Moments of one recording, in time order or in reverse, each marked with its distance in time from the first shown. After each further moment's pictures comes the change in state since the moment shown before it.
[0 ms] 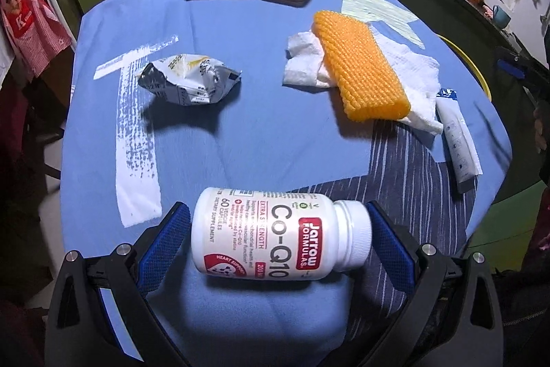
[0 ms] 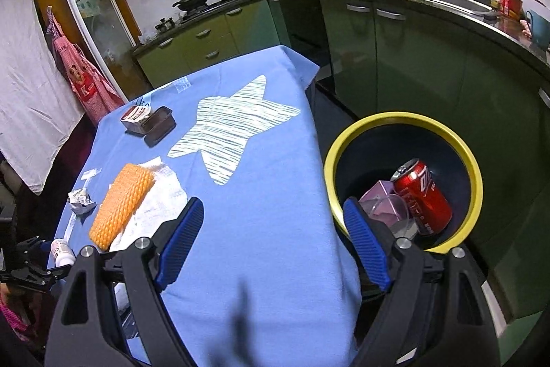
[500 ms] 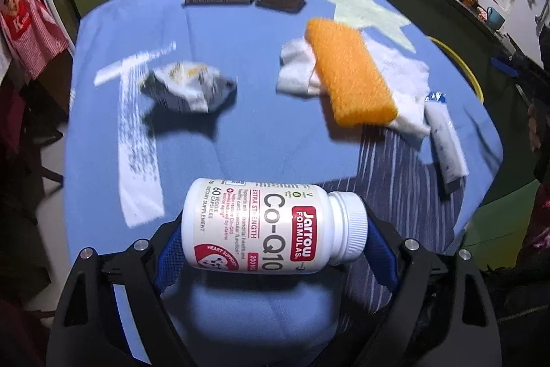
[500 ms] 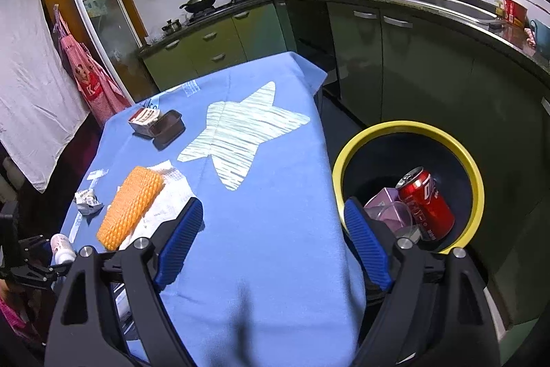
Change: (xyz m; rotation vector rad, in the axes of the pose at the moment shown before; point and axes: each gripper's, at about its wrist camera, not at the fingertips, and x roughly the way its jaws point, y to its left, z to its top) left arm -0.015 -0.003 0.002 0.017 -0.024 -0.021; right arm -0.009 0.007 0.004 -0.016 -0.022 0.012
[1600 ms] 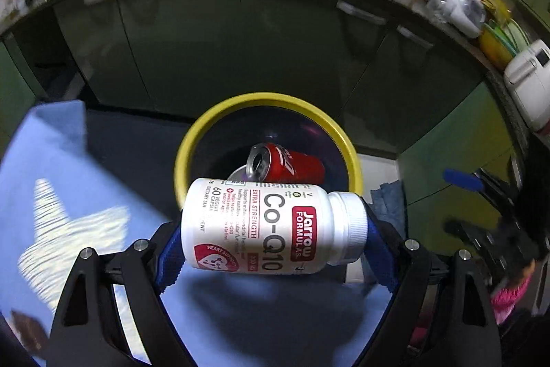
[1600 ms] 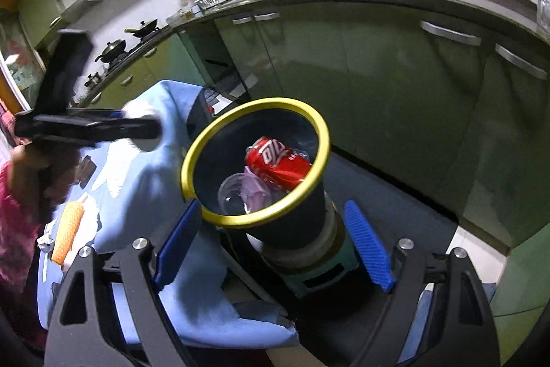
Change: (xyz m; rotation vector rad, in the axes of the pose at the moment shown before) left arm 0.145 -0.382 0.278 0.624 0.100 -0.429; right arm -0.074 -0.160 -0.067 0.314 -0.066 -0.230
